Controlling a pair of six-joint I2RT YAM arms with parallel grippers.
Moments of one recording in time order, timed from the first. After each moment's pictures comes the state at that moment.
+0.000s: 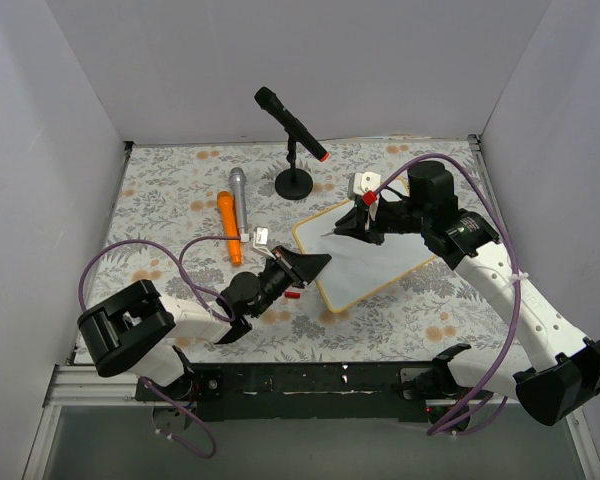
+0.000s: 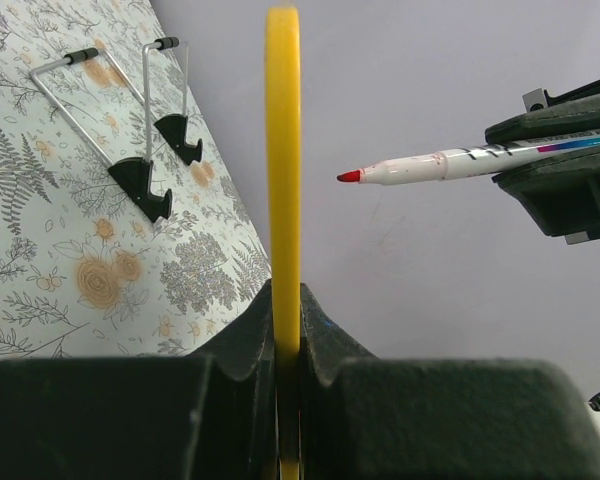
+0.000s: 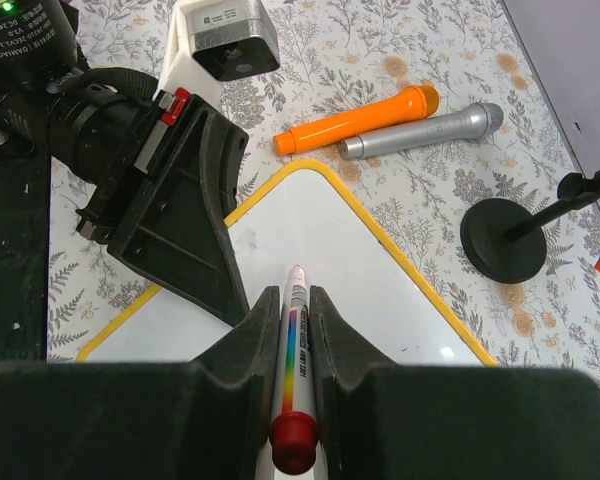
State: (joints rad) left arm -0.98 1.45 0.37 1.26 -0.20 -1.05; right arm 0.54 1.15 1.19 -0.48 -0.79 -0.52
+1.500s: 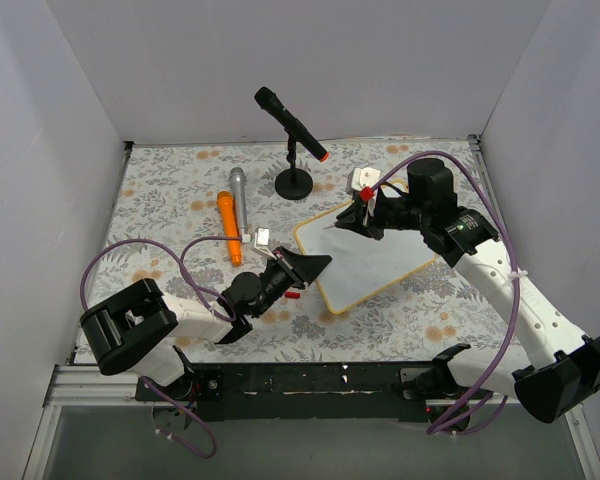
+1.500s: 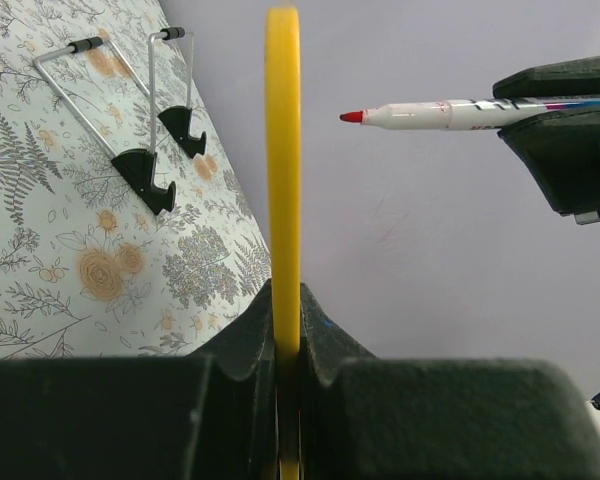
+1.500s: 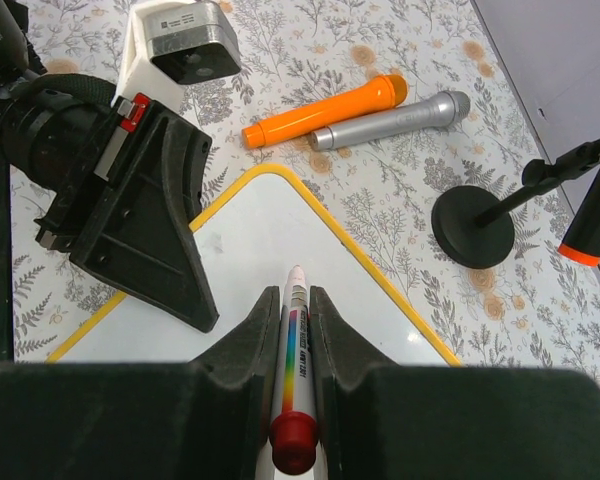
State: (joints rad) left arm -0.98 1.47 0.37 1.26 -0.19 -1.06; right arm 0.54 1.16 1.21 -0.47 -0.73 -0.53
